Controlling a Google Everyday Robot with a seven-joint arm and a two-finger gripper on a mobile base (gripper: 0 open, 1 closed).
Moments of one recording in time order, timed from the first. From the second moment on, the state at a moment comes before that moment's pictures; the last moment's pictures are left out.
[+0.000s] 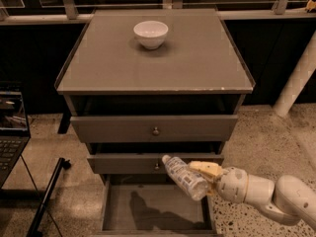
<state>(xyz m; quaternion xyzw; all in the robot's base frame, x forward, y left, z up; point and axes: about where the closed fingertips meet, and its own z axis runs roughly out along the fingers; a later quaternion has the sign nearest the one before) 0.450 -0.128 0.637 0.25 0.71 0.66 0.07</state>
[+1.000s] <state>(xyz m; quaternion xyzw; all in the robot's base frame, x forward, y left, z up) 0.443 -0.121 0.606 0.26 0.70 0.66 0.04</state>
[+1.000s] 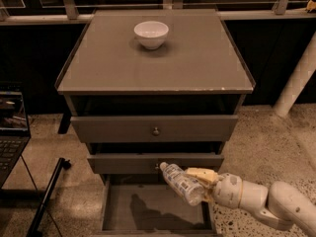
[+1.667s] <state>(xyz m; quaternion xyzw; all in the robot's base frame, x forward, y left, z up) 0.465 -0.112 0.481 0.34 0.67 0.66 -0.03</state>
